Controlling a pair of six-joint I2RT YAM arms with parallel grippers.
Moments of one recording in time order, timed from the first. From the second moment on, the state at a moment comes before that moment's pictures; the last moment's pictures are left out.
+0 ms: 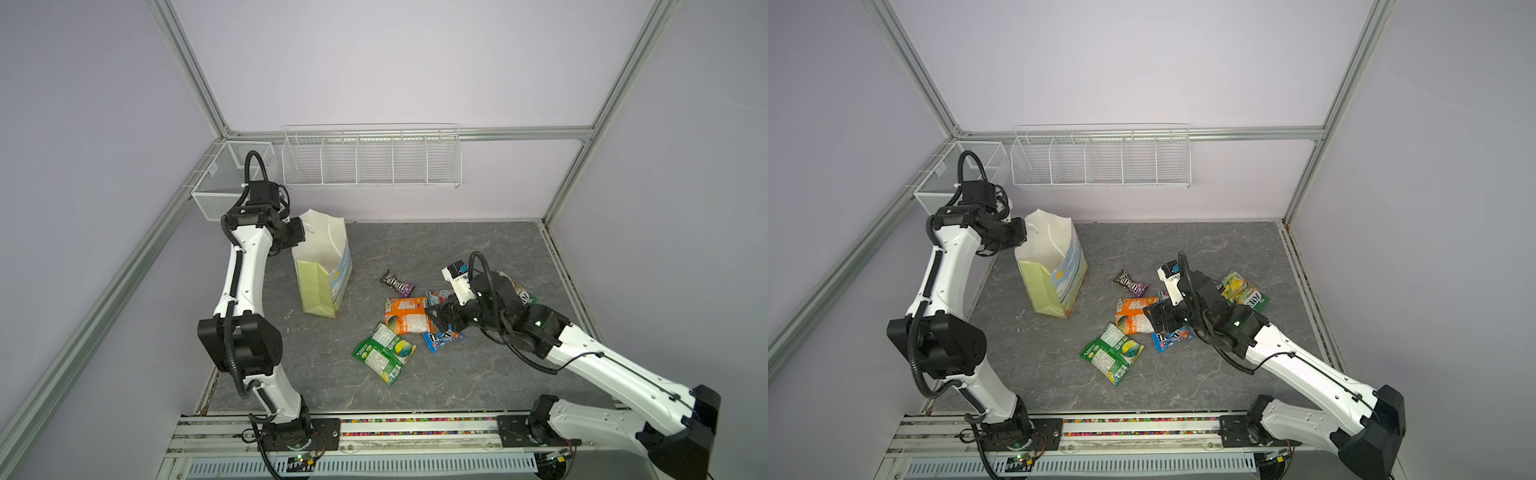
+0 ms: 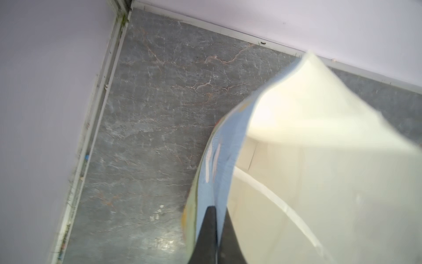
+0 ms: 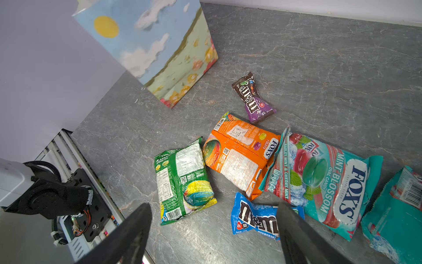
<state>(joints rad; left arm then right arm) 0.04 1.76 1.93 -1.12 0.10 -0.15 0.83 1.10 1.00 -0.52 -0.03 0.34</state>
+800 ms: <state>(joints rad) 0.02 1.40 1.77 -1.12 -0.01 -0.14 0.83 1.08 1.00 -0.56 0.00 0.35</state>
